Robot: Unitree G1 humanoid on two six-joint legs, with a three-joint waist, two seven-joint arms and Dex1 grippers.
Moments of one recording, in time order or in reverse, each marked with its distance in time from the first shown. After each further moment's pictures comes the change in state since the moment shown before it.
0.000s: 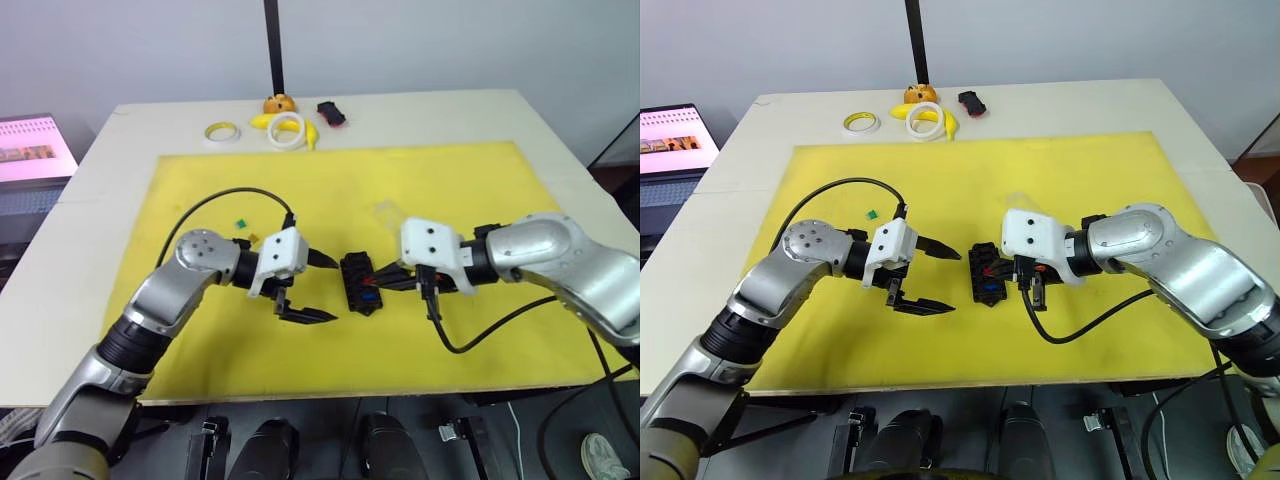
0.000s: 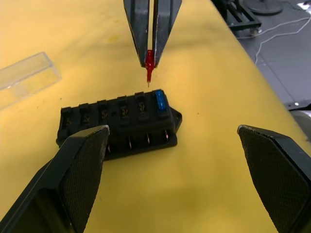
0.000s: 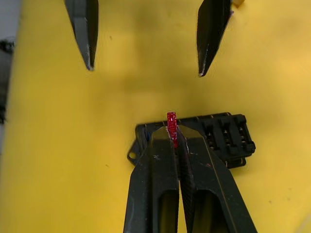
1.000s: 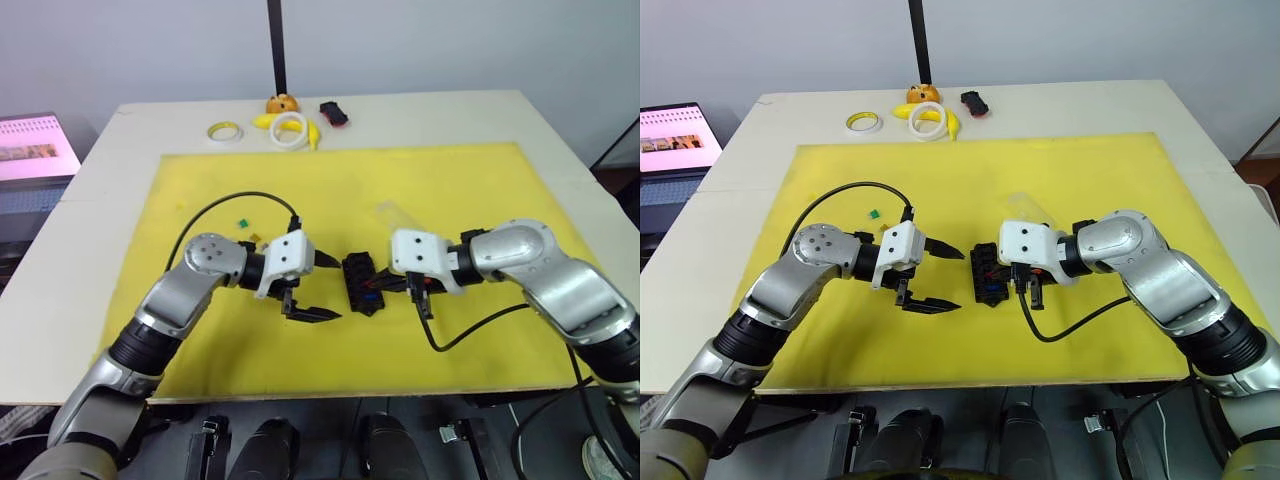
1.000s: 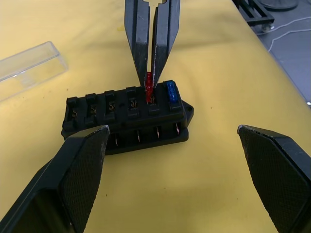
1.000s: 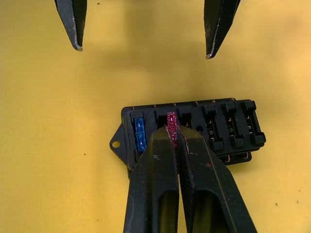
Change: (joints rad) left arm 0.008 -0.041 0.000 0.016 0.045 0.003 0.015; right arm 0.071 0.127 -0.041 0.076 -0.235 -0.041 0.130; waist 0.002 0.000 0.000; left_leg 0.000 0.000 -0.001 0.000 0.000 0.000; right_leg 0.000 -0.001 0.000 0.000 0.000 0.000
